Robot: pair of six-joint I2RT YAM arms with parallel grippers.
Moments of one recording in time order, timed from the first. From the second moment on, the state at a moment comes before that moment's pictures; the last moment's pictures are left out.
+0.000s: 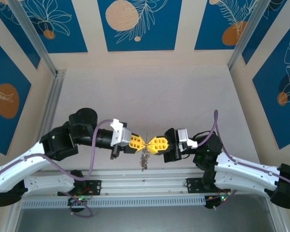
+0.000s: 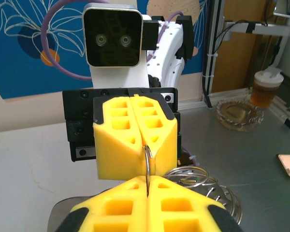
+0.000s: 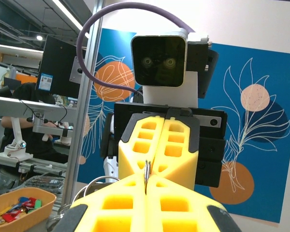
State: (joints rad) left arm -1.13 0.93 1.24 -0.53 0.54 0.22; right arm 1.08 0.80 0.51 0.85 -0.57 0.13
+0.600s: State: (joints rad) left arm -1.01 0.99 1.26 -0.62 0.51 0.28; right arm 0.98 0.73 0.55 0.50 -0.38 0.08
